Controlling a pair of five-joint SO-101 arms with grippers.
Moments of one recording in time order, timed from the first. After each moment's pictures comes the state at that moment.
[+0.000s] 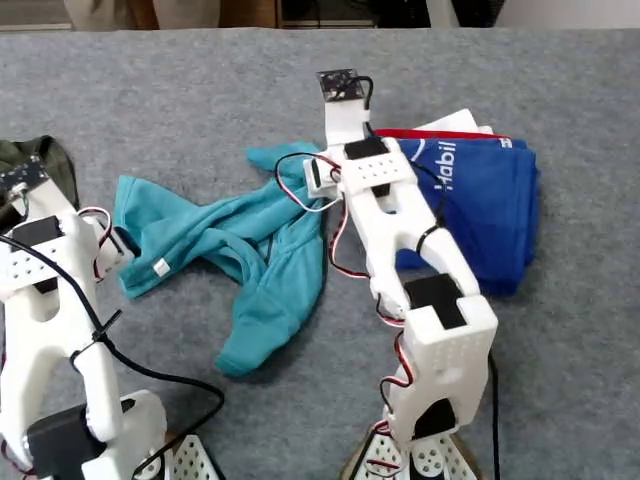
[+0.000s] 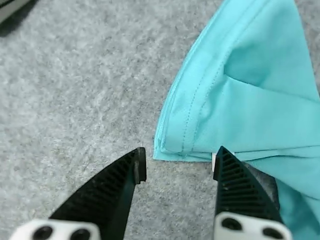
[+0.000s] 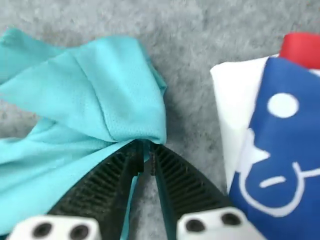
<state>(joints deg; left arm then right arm) -24.6 -22.6 39.6 63.7 5.4 -17.8 22.2 2.7 49.3 -12.4</state>
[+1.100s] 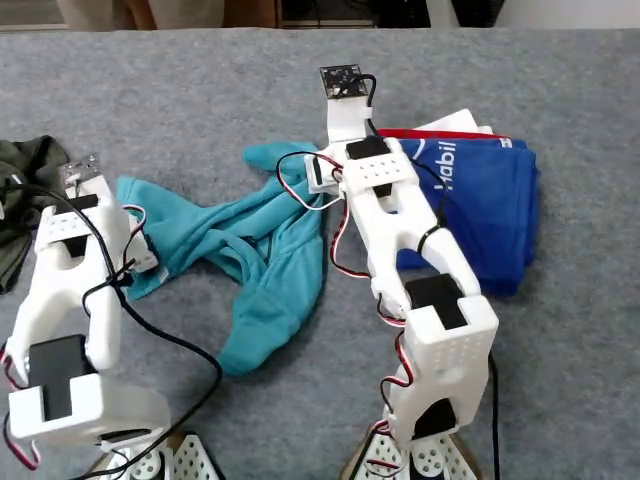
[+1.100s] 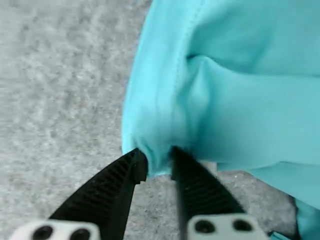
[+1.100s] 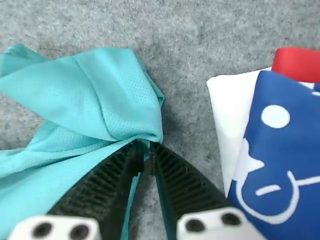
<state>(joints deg) -17.7 -2.3 33.5 60.1 2.9 -17.7 22.2 2.7 48.2 -12.4</state>
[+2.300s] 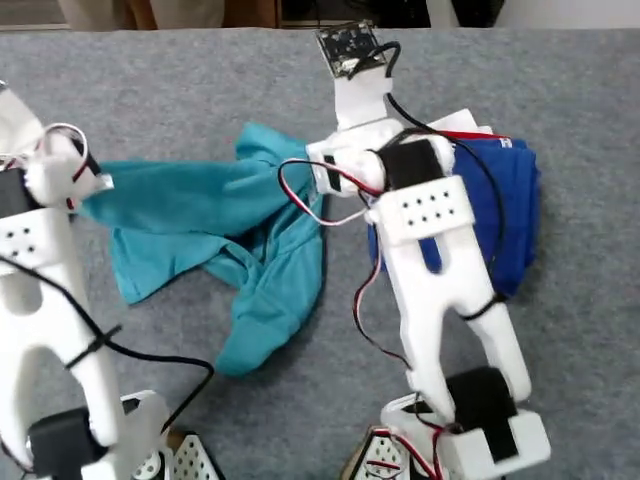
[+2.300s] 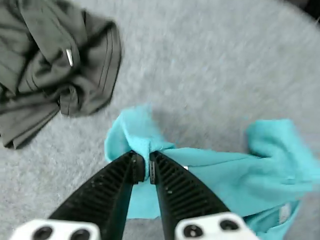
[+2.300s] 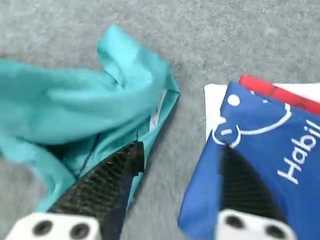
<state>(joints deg) -20.1 -24.4 1.2 77.4 7.1 -21.1 -11.6 2.5 73.8 -5.3</state>
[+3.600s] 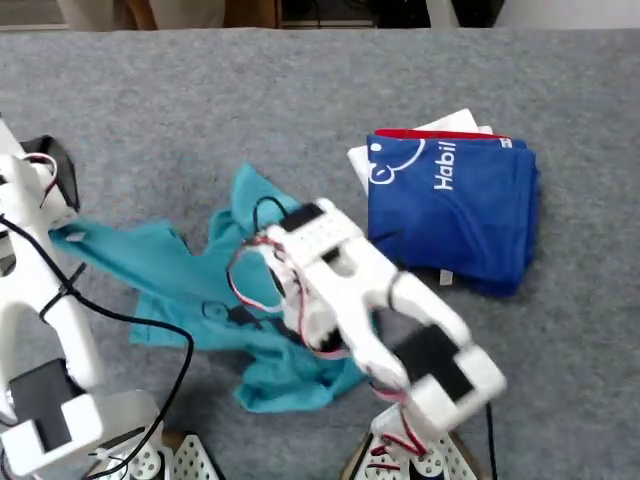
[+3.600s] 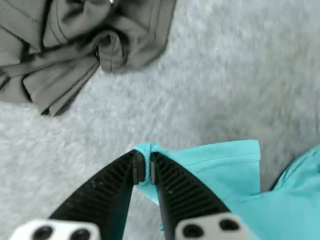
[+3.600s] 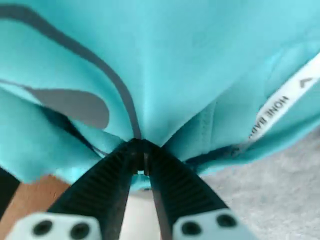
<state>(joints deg) -31.0 -10.4 7.7 78.9 -9.5 -36.5 0.3 33.5 89.7 5.1</state>
